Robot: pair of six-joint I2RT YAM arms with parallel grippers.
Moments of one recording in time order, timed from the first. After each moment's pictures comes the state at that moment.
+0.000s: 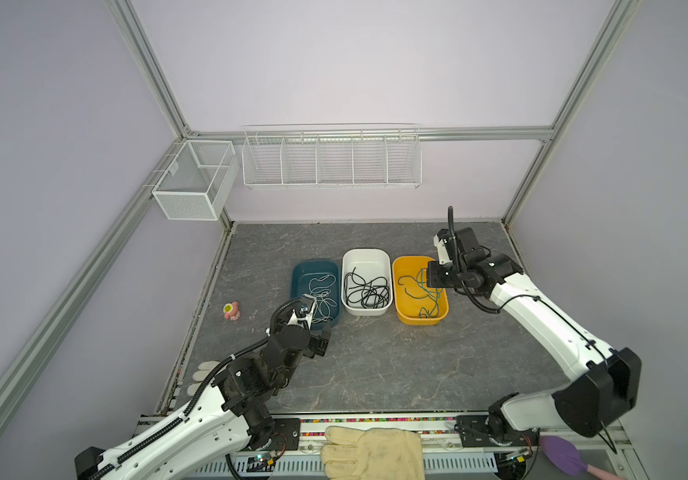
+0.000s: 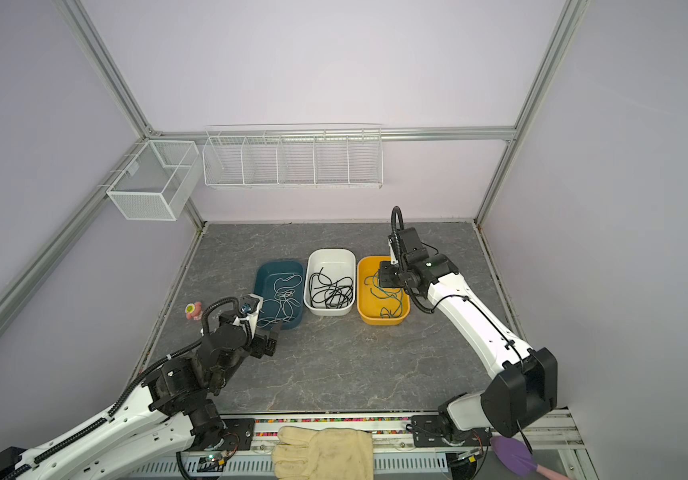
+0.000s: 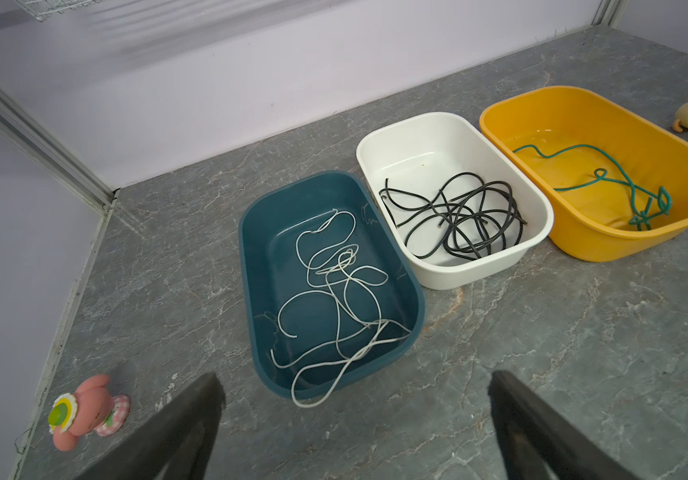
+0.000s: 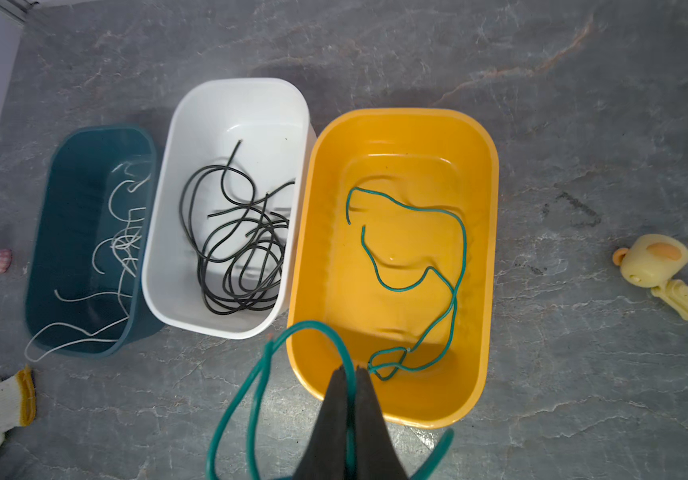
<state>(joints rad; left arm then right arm) -0.96 0.65 0.59 -0.47 -0.58 -0.16 0.44 1.46 1.32 -0.82 0.00 0.40</state>
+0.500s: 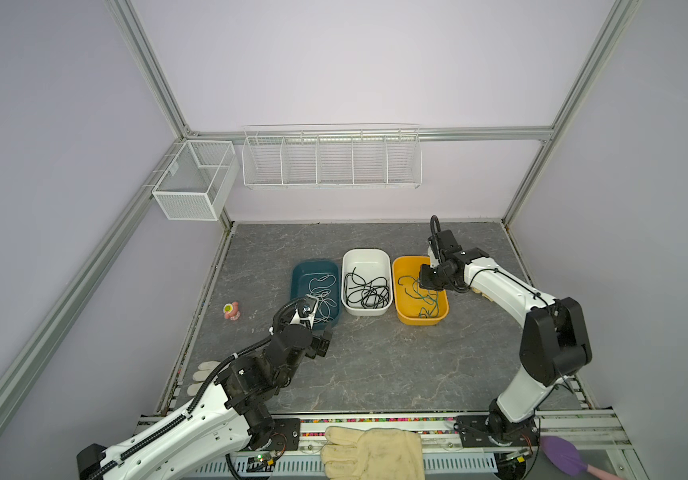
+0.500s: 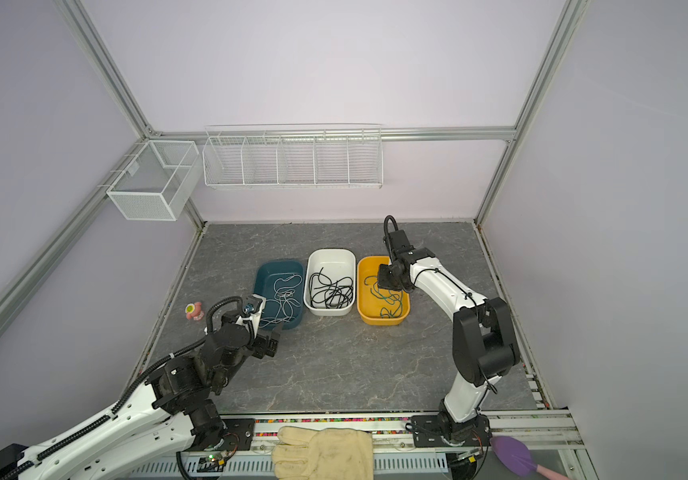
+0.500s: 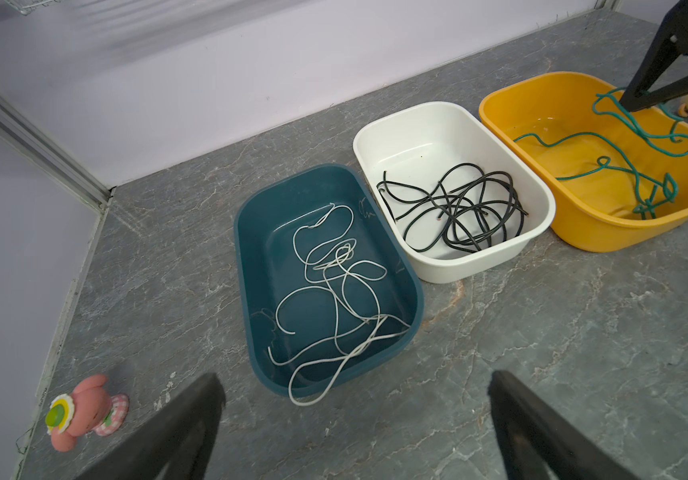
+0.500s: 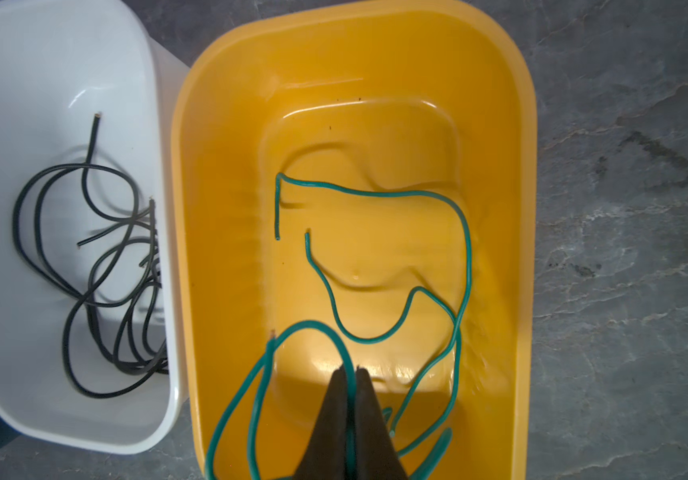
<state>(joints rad) -0.96 0.67 0.59 -0.47 -0.58 -0.15 0.37 1.74 1.34 -0.75 -0.03 0.44</state>
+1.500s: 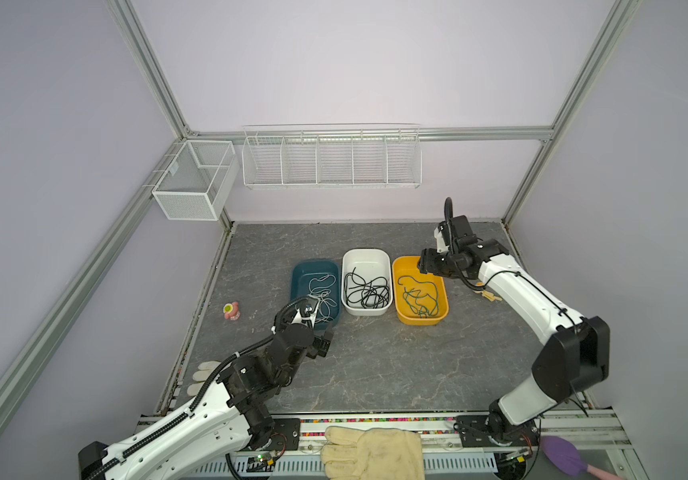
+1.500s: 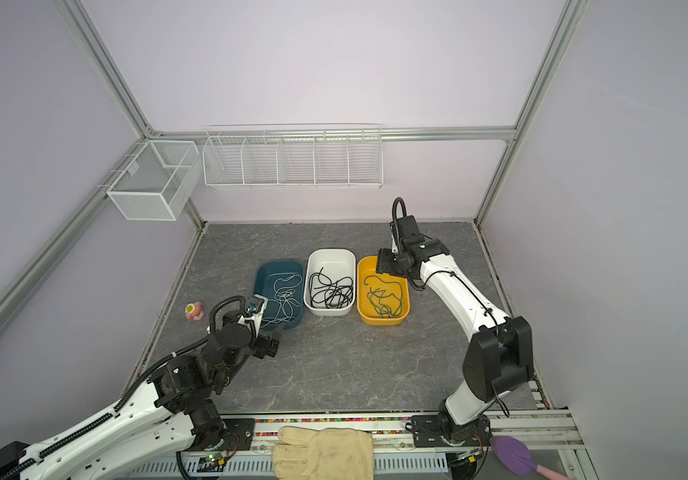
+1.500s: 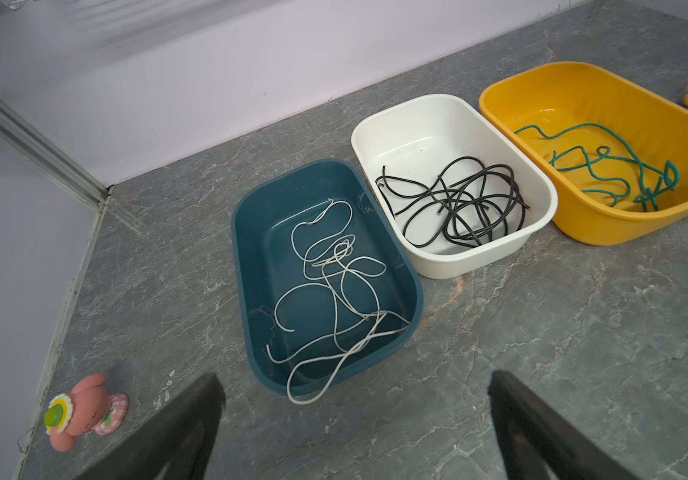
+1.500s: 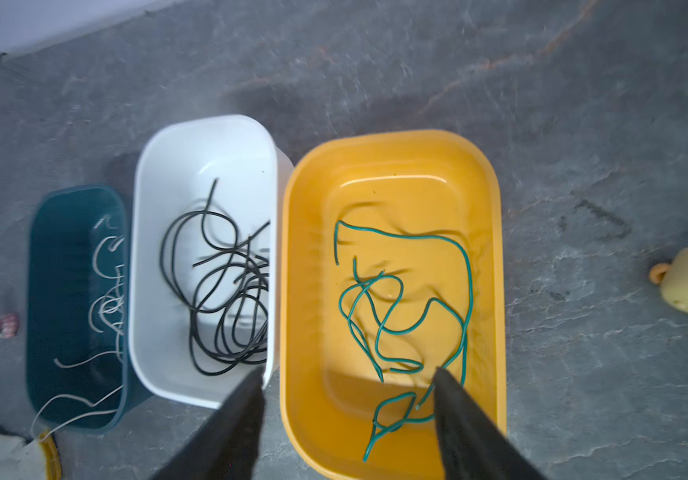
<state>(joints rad) -0.96 0.68 0.59 -0.47 -0.58 -0.15 0.37 1.56 1.45 -0.80 -0.05 0.44</state>
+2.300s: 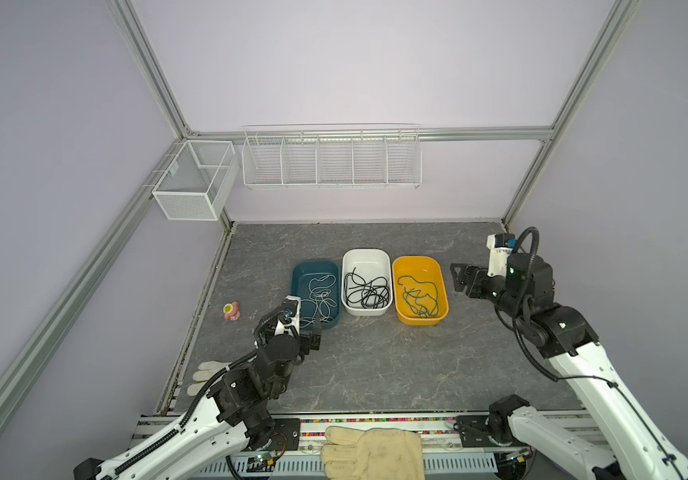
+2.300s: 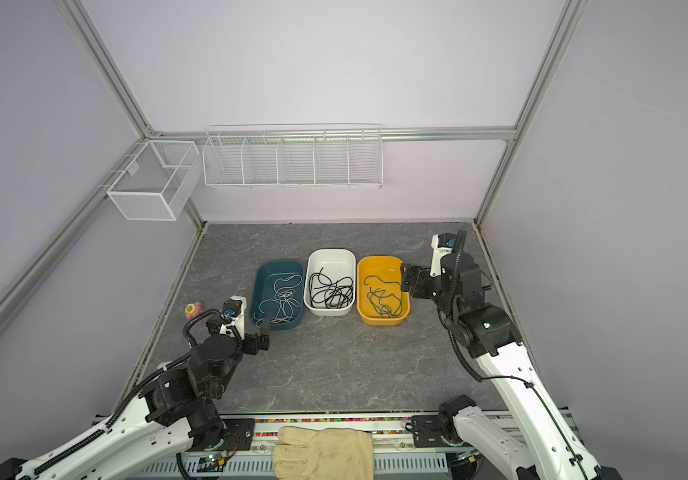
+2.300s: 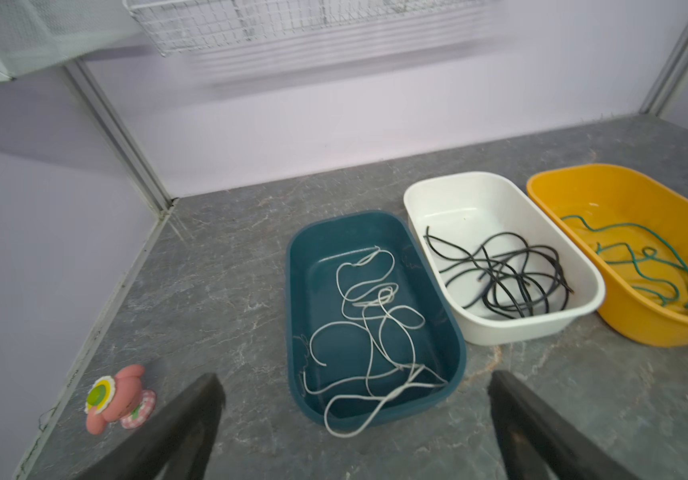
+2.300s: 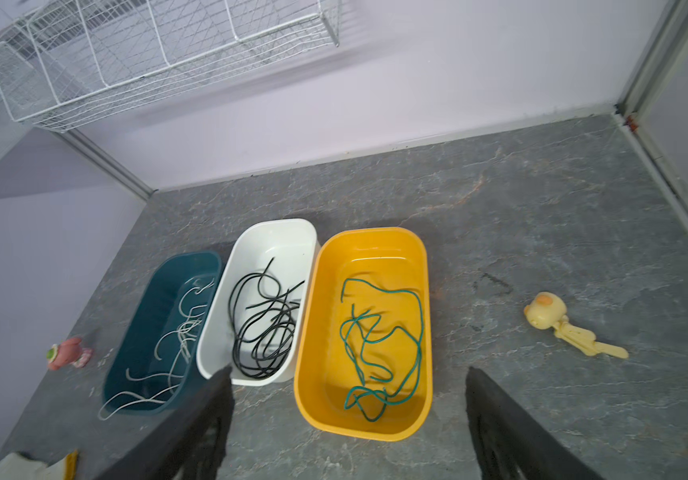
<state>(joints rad) -0.96 0.52 0.46 -0.29 -0.77 -0.16 0.37 0.88 1.05 -0.62 0.12 0.37</state>
